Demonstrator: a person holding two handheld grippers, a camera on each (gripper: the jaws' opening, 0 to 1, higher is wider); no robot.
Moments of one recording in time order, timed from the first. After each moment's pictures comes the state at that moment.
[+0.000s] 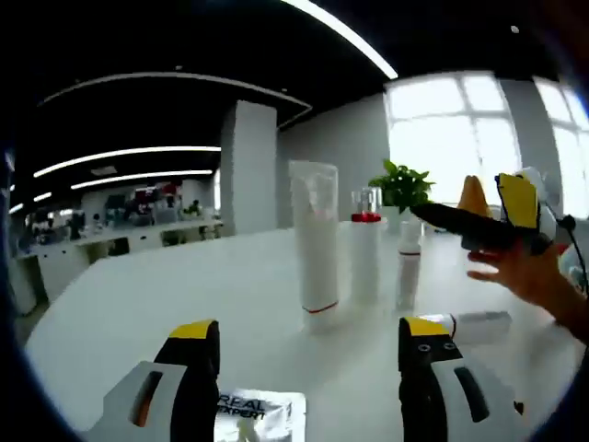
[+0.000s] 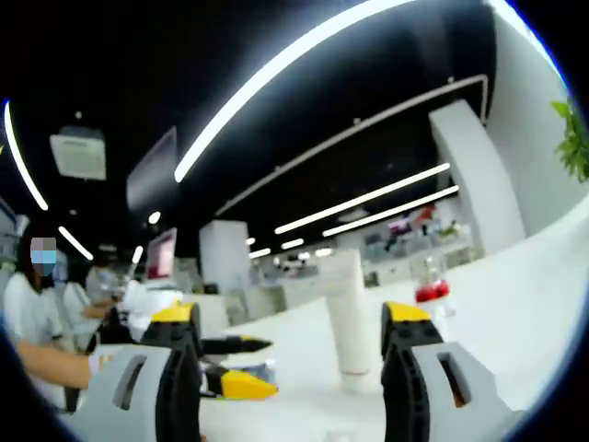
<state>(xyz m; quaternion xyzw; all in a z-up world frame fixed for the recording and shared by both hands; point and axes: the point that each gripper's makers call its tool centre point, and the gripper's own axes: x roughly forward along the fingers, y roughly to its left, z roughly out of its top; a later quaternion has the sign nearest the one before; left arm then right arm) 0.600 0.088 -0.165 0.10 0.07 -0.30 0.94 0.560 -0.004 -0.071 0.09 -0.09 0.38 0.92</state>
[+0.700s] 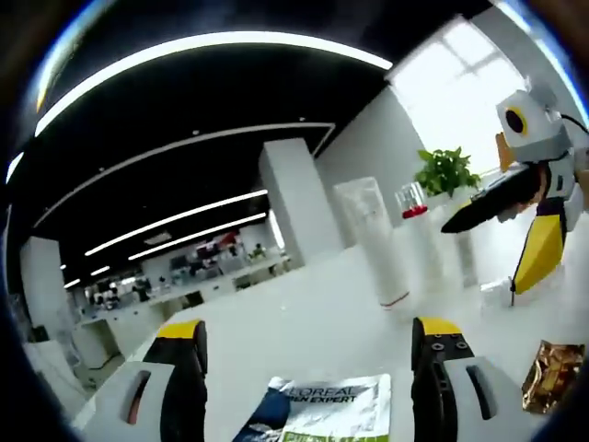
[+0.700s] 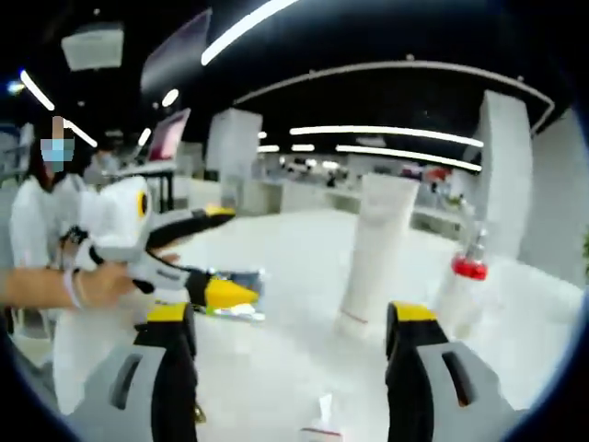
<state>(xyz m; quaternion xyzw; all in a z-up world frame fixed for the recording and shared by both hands) 0.604 0.145 -0.146 0.14 -0.01 -0.16 0.98 0.567 0.019 -0.136 -0.14 0.13 0.36 0.91</state>
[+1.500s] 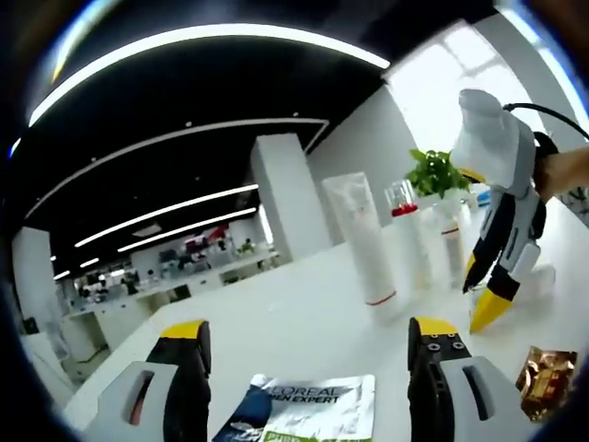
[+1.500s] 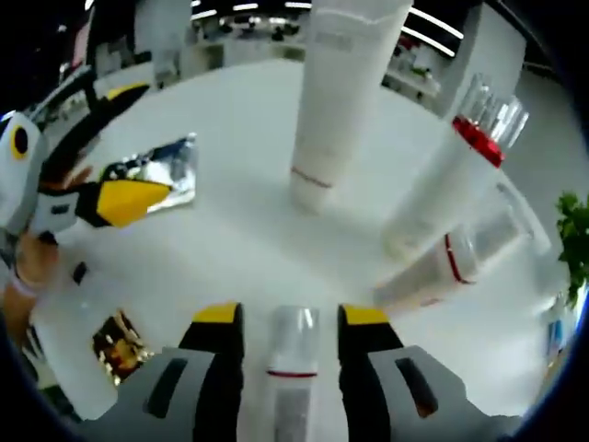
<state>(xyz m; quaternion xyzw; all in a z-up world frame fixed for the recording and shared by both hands) 0.596 0.135 -0.146 0.10 0.00 -0.19 0.98 0.574 -0.029 -0.217 -0.20 0.42 0.21 0.86</state>
